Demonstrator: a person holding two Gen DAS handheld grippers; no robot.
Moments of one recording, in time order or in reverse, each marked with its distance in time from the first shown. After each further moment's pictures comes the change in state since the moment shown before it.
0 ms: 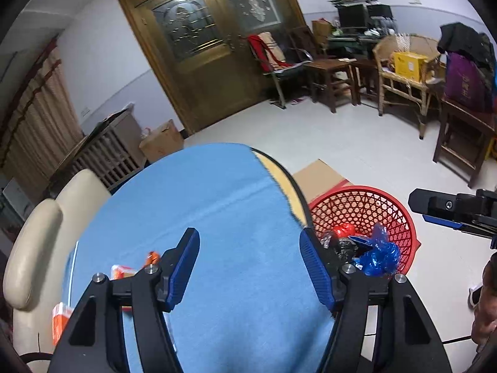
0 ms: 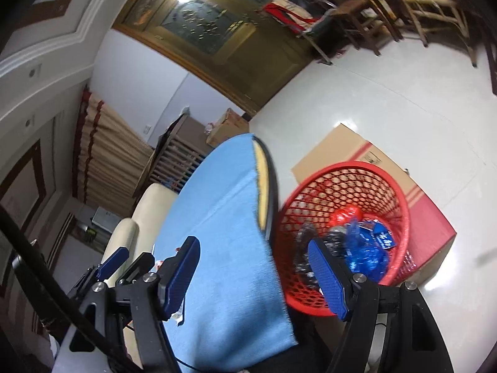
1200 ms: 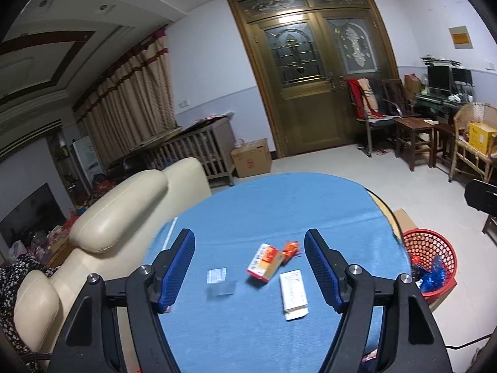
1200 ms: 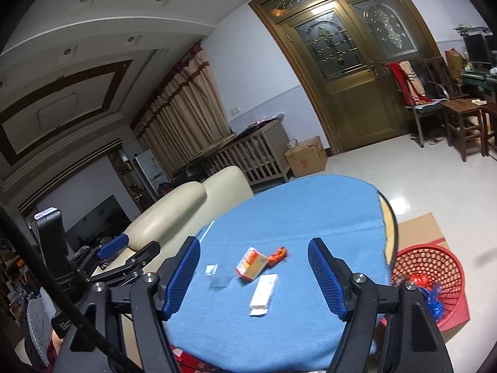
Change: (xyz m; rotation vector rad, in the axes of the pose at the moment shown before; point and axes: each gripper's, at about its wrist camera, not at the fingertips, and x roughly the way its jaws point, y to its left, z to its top) left arm -0.155 0.177 -0.070 -0.287 -0.143 0.332; right arm -0.063 0.240 -0.078 -0.514 -0.078 0.199
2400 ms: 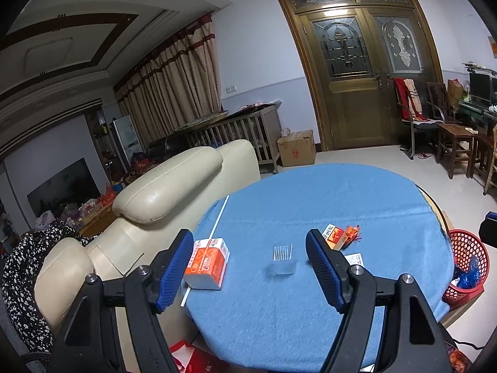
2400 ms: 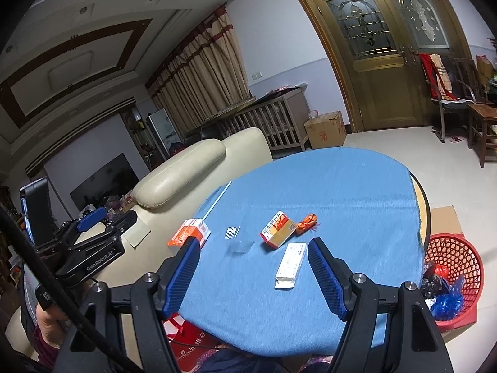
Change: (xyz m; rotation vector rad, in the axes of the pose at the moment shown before) left arm 0.004 0.069 -0.034 -0.091 0.052 0.173; right arm 0.058 0.054 -0.034 -0.108 0.171 0.036
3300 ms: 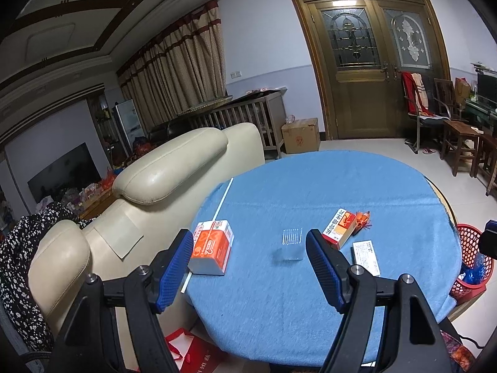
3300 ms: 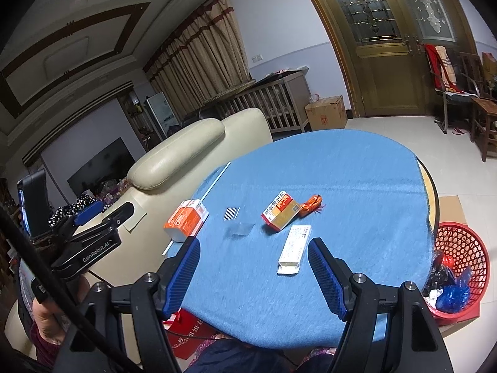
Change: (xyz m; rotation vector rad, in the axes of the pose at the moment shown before) left arm 0.022 0.016 -0.020 -0.030 0.068 0.007; right arm 0.029 0.011 -0.012 -0.015 0.085 -0.009
